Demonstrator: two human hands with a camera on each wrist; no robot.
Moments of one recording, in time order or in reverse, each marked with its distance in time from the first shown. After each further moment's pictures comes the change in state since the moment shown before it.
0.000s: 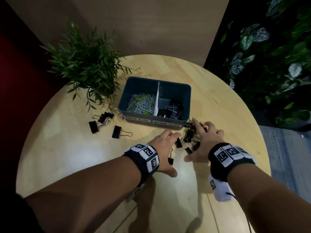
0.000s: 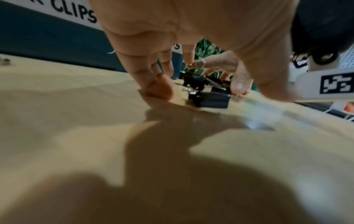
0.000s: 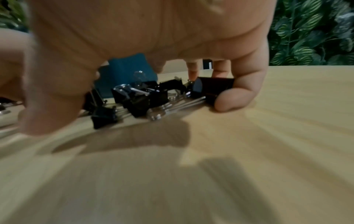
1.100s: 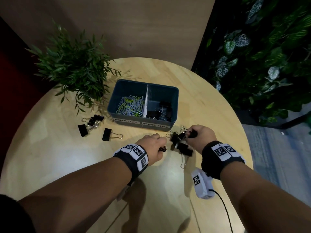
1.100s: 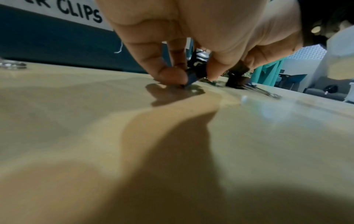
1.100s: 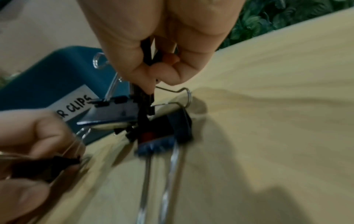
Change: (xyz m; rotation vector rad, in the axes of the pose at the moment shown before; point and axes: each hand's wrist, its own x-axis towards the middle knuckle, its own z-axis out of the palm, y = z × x) left_hand 0.007 -0.006 0.003 0.116 0.069 0.063; right_hand -0.007 0.006 -0.011 0.532 0.241 -0.053
